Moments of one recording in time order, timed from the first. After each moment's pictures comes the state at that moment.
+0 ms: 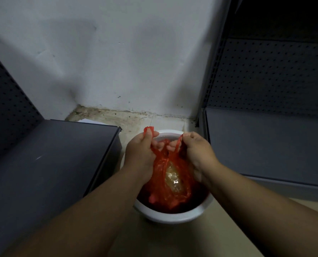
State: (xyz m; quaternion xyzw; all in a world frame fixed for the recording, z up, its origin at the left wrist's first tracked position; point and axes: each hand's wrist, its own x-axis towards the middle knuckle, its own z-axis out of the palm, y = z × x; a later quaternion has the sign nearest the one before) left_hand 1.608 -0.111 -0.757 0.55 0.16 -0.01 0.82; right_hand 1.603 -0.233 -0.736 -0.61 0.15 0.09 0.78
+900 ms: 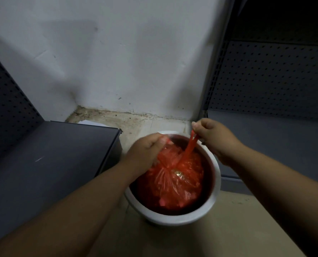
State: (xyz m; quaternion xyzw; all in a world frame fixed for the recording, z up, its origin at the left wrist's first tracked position) left_hand 1.613 -0.090 -0.746 0.84 -0.09 -0.03 0.53; right_hand 1.630 -0.273 -0.709 -0.83 0.03 0.06 0.56
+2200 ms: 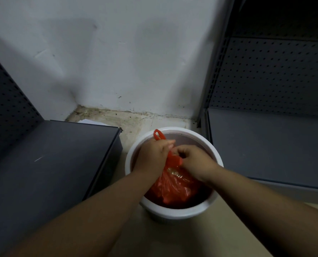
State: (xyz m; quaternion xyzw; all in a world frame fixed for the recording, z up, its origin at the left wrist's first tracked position) left_hand 1.612 -0.116 -0.764 0.90 -0.06 0.06 0.44; right_hand 1.609 -0.249 -0.754 -0.88 -0.07 0.15 0.45
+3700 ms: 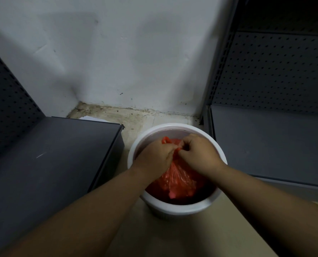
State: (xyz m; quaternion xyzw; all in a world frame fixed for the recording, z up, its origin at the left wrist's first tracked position) left_hand 1.613 -0.102 -0.772 0.93 -0.21 0.06 0.30; right_hand 1.620 -0.242 -0.754 -0.95 -0.09 0.00 0.31
